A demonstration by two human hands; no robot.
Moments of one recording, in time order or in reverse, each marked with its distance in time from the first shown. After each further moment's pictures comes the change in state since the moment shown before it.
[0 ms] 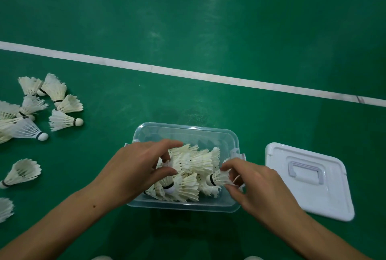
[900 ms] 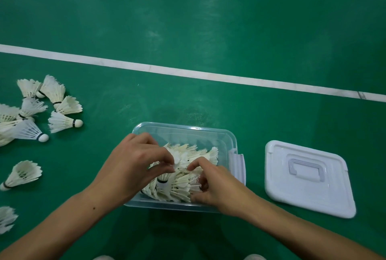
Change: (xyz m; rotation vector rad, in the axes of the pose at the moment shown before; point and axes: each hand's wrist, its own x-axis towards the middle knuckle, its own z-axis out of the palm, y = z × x) left_hand 0.003 -0.003 0.007 0.015 0.188 0.103; right_hand 0.042 -0.026 0.044 0.397 -0.397 0.164
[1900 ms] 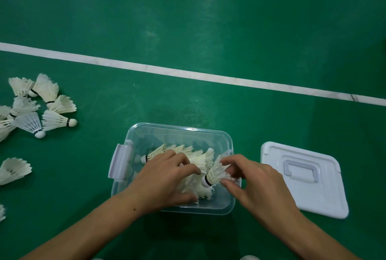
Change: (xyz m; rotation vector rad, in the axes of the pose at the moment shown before) left_hand 0.016 0.024 0.061 0.063 -0.353 0.018; right_hand -0.059 0.015 -0.039 -0.347 0.521 -0.103
